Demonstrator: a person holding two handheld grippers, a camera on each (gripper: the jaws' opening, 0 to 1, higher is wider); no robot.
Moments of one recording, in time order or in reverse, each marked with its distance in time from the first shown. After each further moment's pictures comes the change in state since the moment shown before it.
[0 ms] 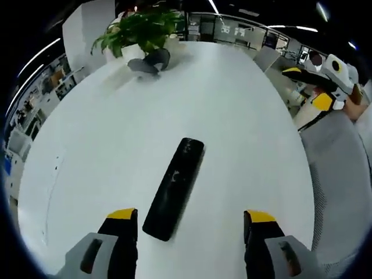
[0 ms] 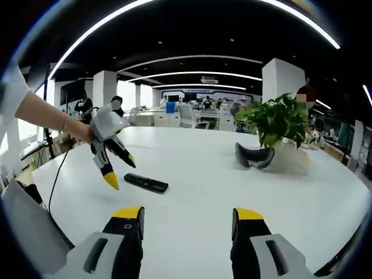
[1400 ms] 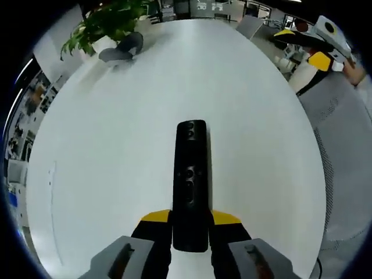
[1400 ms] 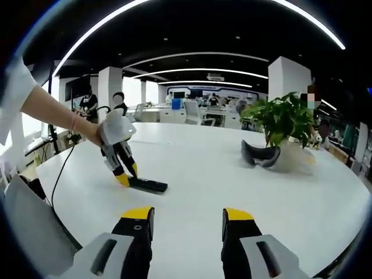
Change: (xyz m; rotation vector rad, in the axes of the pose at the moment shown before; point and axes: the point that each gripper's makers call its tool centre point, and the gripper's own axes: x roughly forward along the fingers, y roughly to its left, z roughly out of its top) left arm 0.015 -0.011 -0.024 0.143 0.154 -0.013; right arm 0.000 0.009 -0.005 -0.021 0.026 0.041
